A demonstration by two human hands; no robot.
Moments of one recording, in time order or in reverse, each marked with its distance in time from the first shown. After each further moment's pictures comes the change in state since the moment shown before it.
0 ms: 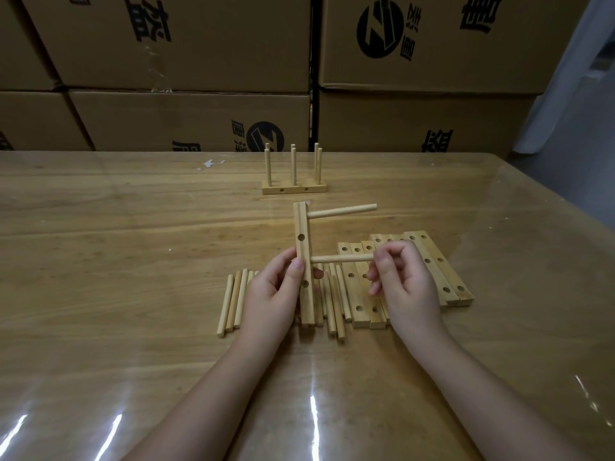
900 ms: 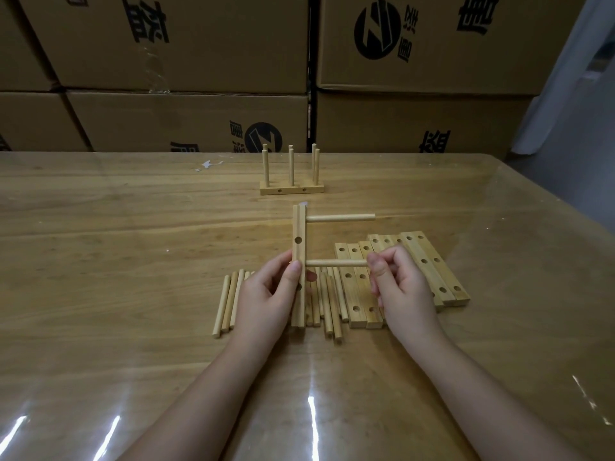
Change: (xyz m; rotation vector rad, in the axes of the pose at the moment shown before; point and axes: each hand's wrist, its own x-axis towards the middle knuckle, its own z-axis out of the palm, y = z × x) left_hand -0.002 0.001 -0.004 0.013 -0.020 0.054; right_hand -0.002 0.001 -0.003 -0.046 -0.051 0.114
